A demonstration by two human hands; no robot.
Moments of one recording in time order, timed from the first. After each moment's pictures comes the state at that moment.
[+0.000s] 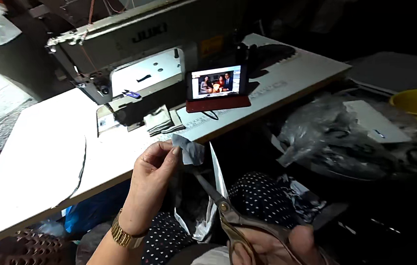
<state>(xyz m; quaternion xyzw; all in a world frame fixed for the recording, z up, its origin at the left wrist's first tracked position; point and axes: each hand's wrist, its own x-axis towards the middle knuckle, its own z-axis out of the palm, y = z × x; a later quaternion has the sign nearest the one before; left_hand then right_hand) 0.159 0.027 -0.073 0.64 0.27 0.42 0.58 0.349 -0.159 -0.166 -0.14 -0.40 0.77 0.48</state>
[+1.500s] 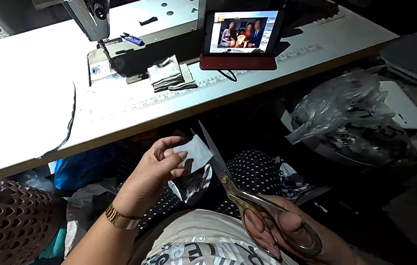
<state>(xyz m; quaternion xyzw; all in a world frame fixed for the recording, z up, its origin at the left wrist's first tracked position) 0.117 -0.004 -0.121 0.47 0.34 0.28 0.77 0.361 -0.174 -0.161 -0.28 -0.38 0.74 0.47</state>
